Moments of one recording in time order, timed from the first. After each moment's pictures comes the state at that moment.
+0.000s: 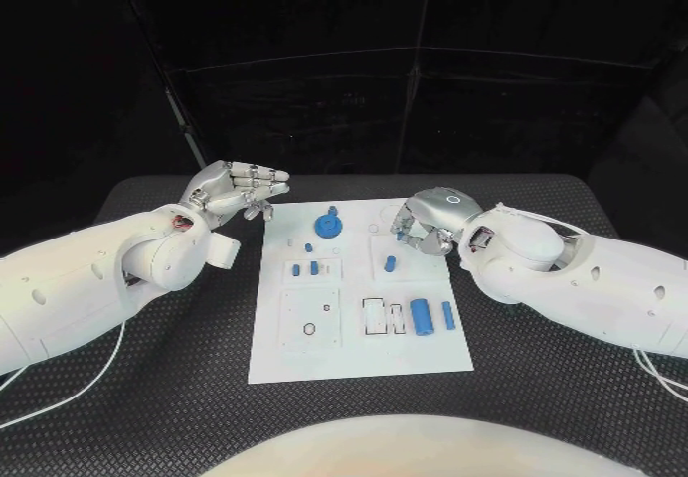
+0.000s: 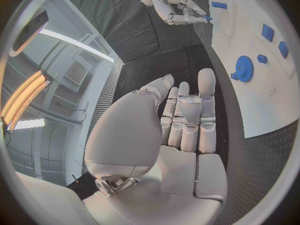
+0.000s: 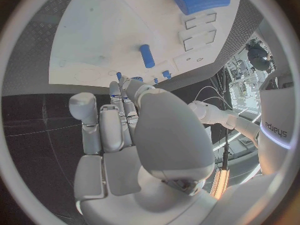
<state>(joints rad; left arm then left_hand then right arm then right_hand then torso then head) 1.05 -0.87 0.11 1.40 -0.26 -0.18 0.31 1.42 -0.14 0.33 0.09 0.17 1.05 0.16 0.11 0.07 1.15 0.09 0.17 0.08 1.34 0.01 1.13 0.74 0.17 1.17 0.11 0.72 0.80 1.01 -0.84 0.11 1.60 -1.82 -0.28 -0.22 1.51 -0.13 0.48 0.04 0.14 1.13 0.15 0.08 0.07 1.21 0.07 0.17 0.07 1.46 0.00 1.36 1.20 0.13 1.21 0.10 1.25 0.92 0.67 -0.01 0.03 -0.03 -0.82</state>
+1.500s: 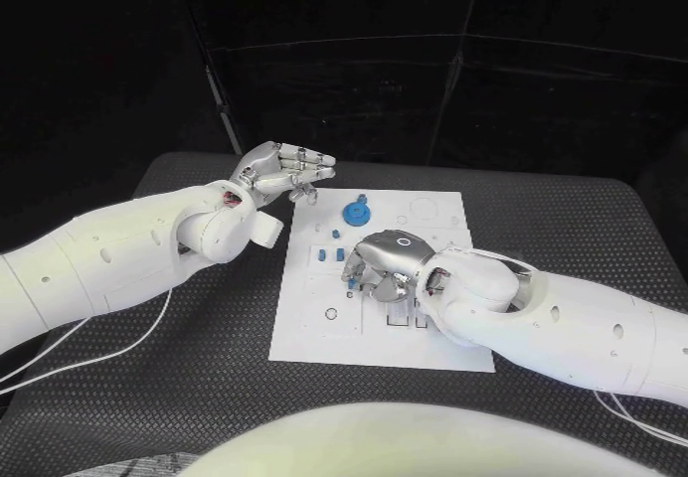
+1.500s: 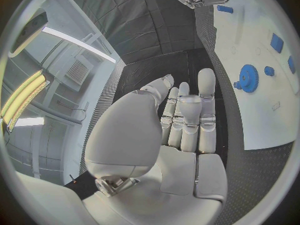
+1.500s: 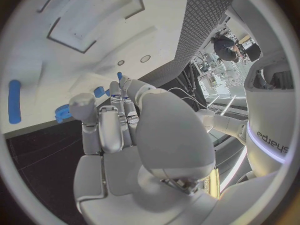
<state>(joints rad) 1.05 -0.82 0.11 1.39 -0.26 -0.17 0.31 1.42 -0.14 0.33 0.09 0.17 1.04 0.16 0.10 0.07 1.14 0.09 0.17 0.08 1.34 0.01 1.13 0.74 0.17 1.17 0.11 0.72 0.80 0.98 -0.63 0.01 1.63 -1.75 -0.23 -0.16 1.48 -0.13 0.49 0.04 0.11 1.13 0.14 0.08 0.07 1.21 0.07 0.16 0.07 1.46 0.00 1.37 1.21 0.13 1.21 0.10 1.26 0.93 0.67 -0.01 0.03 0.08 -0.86</state>
